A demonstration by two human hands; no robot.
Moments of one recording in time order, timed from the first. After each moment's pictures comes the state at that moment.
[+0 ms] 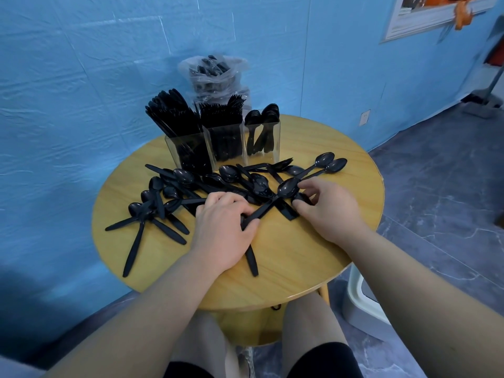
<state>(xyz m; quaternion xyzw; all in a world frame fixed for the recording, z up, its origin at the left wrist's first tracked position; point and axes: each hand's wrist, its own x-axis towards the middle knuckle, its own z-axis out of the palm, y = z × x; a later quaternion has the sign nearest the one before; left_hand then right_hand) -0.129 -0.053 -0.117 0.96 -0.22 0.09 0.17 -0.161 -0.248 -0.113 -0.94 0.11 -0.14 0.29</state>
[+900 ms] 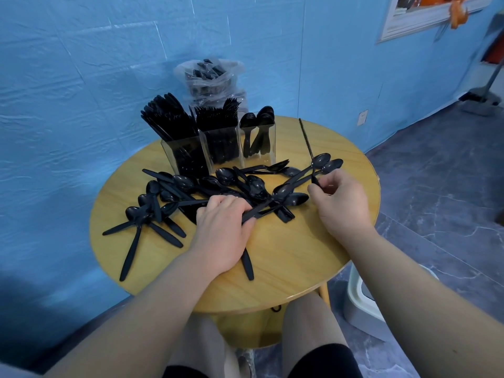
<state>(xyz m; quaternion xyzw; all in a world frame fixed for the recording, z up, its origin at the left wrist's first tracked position) -0.129 -0.057 -0.115 0.95 -0.24 0.07 0.17 -0.166 -0.256 -0.111 -0.83 0.20 -0.24 0.46</state>
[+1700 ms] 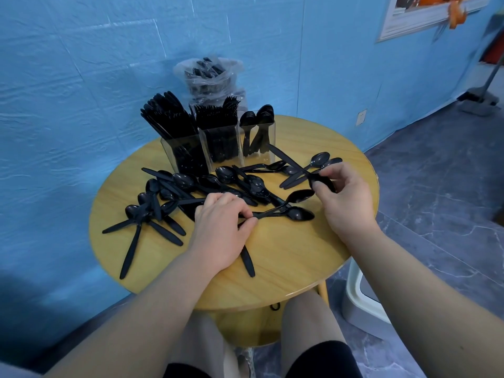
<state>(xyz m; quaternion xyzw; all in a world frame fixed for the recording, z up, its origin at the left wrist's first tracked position) -0.130 -0.056 -0.116 0.95 -0.22 0.08 0.20 -0.171 -0.259 -0.111 -0.80 0.16 -0.29 0.51</state>
